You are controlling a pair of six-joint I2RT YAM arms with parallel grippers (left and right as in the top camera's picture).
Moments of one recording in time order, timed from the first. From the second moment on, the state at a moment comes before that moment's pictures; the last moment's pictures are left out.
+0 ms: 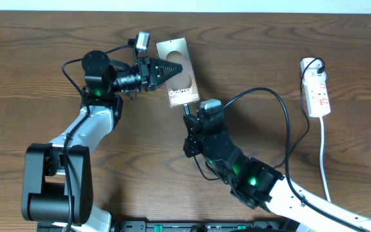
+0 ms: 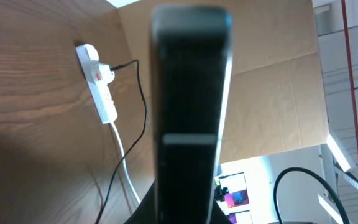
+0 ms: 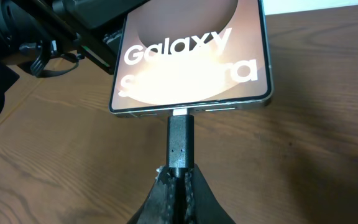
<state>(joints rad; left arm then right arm) -0.09 1.71 0.92 0.86 1.28 -1.34 0.97 1.22 0.71 0.14 0.36 0.55</state>
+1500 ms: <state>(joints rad) -0.08 1.71 0.95 0.89 1.36 -1.21 0.86 1.34 1.05 -0.33 0.13 0.47</state>
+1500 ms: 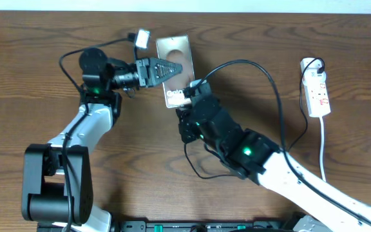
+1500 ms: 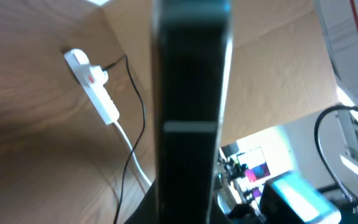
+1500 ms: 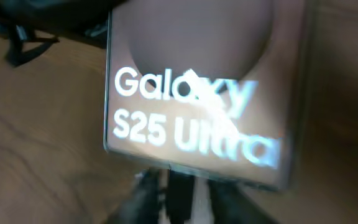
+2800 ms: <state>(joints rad) -0.10 2.13 0.93 0.32 1.17 -0.67 0.84 1.02 1.09 -0.81 0.34 0.55</state>
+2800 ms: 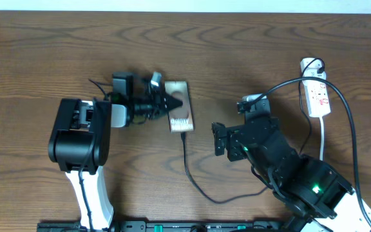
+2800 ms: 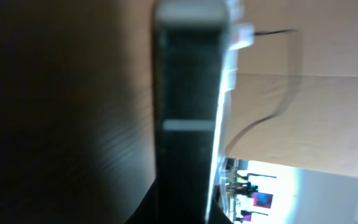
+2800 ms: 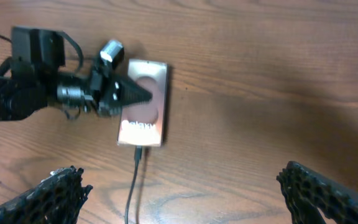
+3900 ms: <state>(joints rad) -0.21 2.07 1.01 -0.12 1.04 -0.24 0.83 1.22 1.09 -0.81 0.34 0.72</state>
